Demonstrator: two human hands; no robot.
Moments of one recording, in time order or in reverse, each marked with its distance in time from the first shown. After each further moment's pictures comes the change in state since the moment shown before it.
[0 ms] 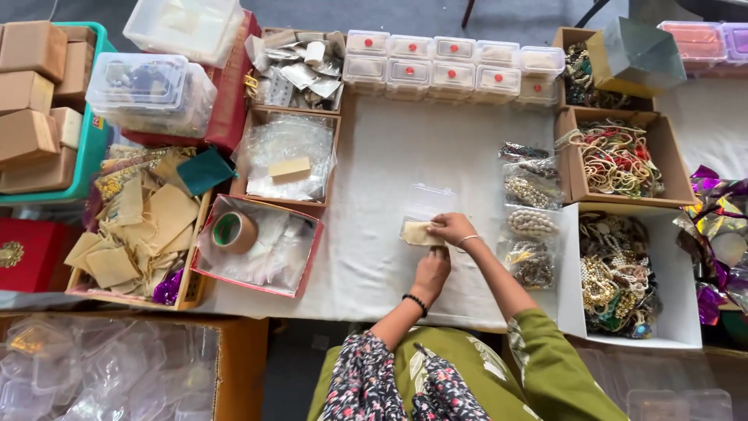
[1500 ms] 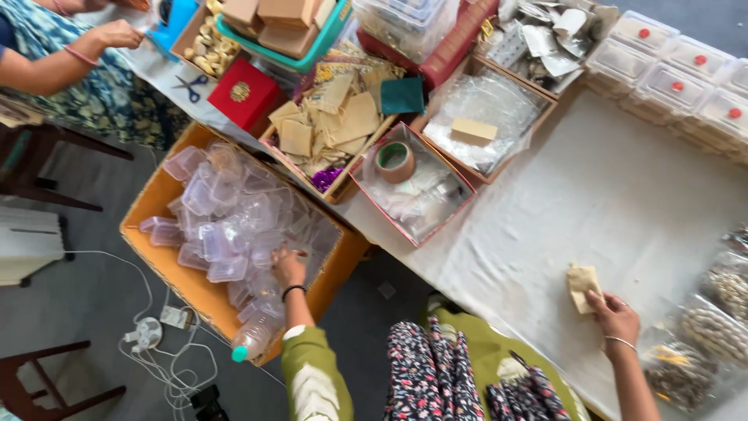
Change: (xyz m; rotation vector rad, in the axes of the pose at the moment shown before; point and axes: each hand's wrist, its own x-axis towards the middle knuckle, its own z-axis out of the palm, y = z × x) left_hand -0.469 -0.334 -0.203 0.187 0.220 -1.546; right_hand -0.078 0.043 0.006 0.295 0.154 0.380
